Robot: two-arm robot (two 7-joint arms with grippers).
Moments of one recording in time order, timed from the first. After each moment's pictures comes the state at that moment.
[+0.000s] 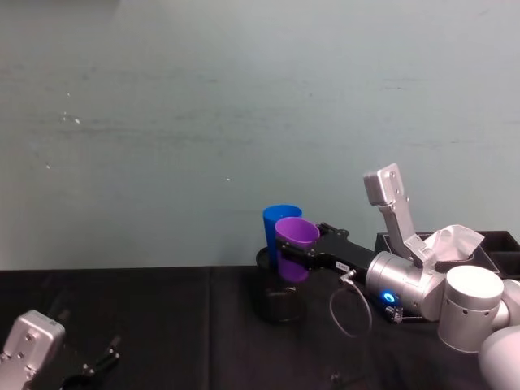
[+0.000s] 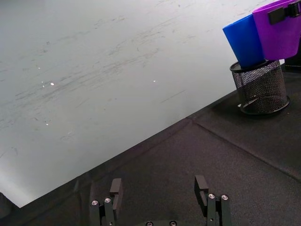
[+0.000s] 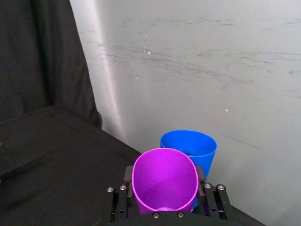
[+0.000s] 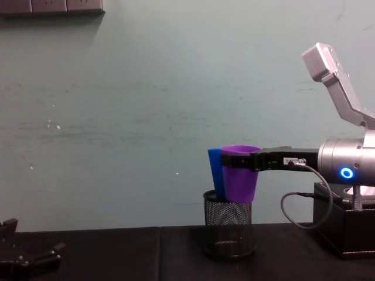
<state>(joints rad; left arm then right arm) -0.20 0.60 0.45 -1.41 -0.25 -0.12 0.03 0.81 0.20 -0.44 -0.78 0.39 0.01 0.59</state>
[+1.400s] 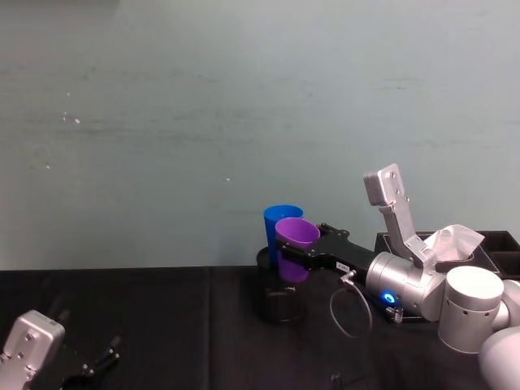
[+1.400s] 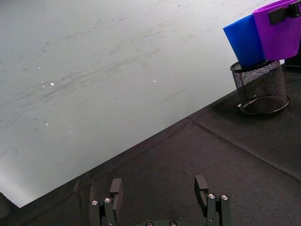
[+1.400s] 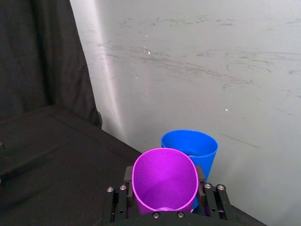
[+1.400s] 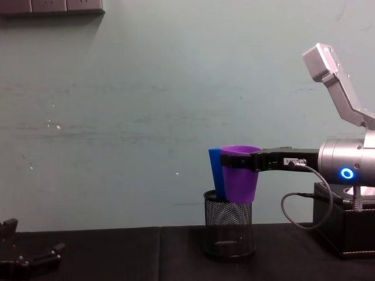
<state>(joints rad) -0.20 0.60 0.45 -1.41 -0.25 -0.12 0.03 0.81 0.20 -0.44 -0.79 0.39 0.01 0.59</state>
